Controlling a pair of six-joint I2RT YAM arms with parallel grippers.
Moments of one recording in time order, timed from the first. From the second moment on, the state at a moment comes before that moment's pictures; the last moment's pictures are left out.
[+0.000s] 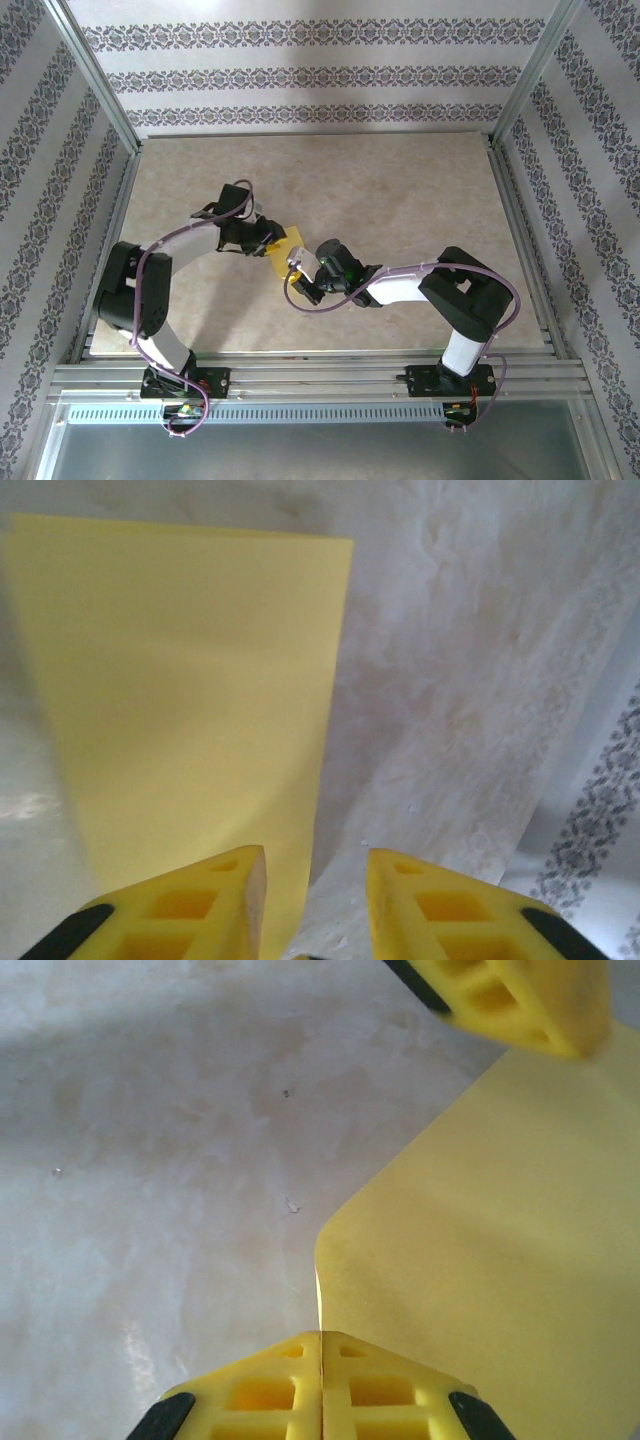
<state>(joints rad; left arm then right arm) -0.28 1.68 1.00 -0.33 0.57 -0.90 0.87 1.74 0.73 0.35 -0.30 -0.07</state>
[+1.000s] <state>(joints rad) -0.31 1.93 1.14 -0.44 0.52 -0.69 0.83 1.78 0.77 0.33 -0.41 0.12</state>
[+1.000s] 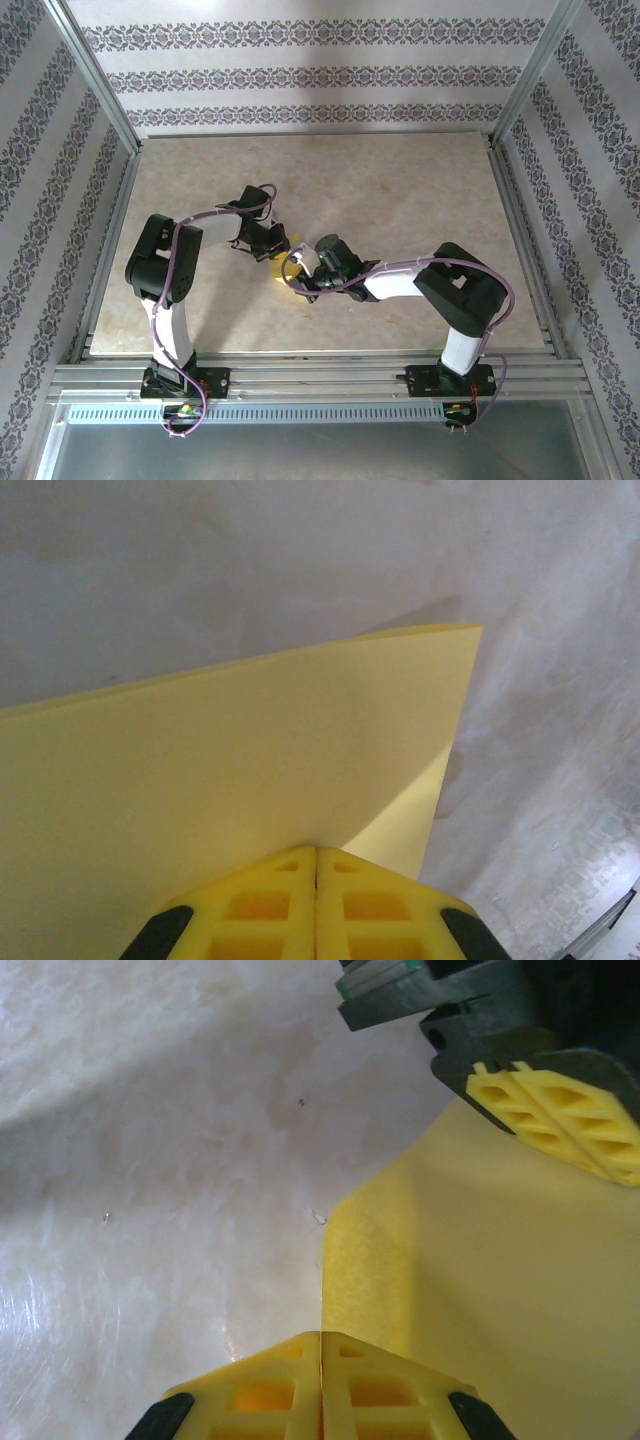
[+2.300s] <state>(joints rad) -0.31 1.96 1.19 -0.49 0.53 -0.61 0.78 1.87 0.88 0.19 -0.34 0.19</state>
